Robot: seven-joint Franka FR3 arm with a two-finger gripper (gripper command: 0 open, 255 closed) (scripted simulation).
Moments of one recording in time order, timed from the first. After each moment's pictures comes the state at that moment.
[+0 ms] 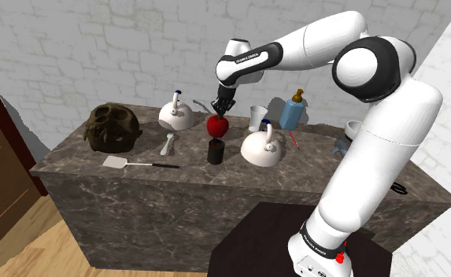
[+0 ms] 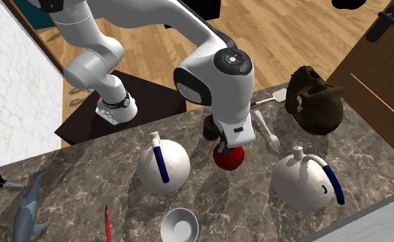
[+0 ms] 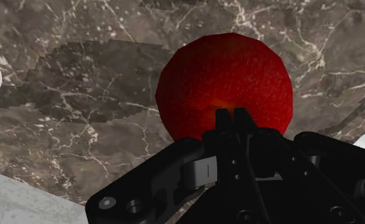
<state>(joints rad) -0.09 0.08 -0.10 -2.02 0.04 2.23 -0.04</state>
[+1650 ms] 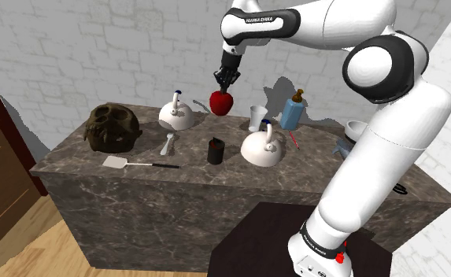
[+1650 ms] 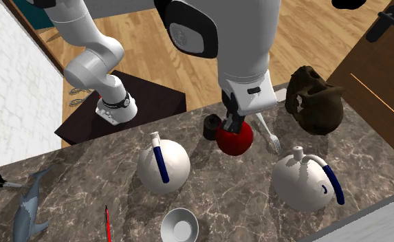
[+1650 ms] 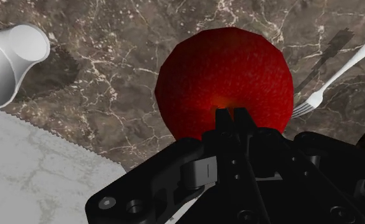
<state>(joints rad) -0.09 0.02 -0.10 -1.75 0.03 1.90 -0.03</state>
